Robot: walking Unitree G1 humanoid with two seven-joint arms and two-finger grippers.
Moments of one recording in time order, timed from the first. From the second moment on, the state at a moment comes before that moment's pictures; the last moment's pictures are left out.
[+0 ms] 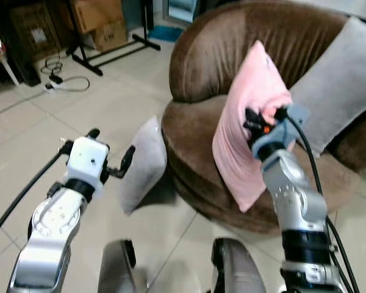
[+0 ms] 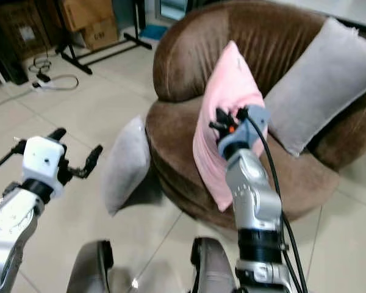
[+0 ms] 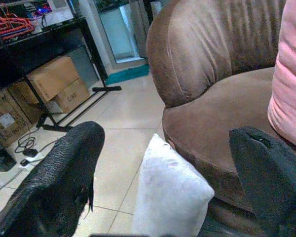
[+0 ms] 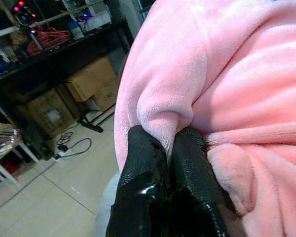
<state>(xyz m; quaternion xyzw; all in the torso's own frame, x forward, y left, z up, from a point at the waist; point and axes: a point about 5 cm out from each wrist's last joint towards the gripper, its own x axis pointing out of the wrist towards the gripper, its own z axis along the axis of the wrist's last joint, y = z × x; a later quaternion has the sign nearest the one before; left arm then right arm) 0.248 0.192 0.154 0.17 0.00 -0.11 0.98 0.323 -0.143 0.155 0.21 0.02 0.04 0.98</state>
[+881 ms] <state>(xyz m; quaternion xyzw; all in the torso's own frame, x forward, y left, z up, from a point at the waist) 0.247 0.184 0.141 0.15 0.02 -0.12 0.98 0.312 -0.148 0.134 0.20 0.06 0.02 0.98</state>
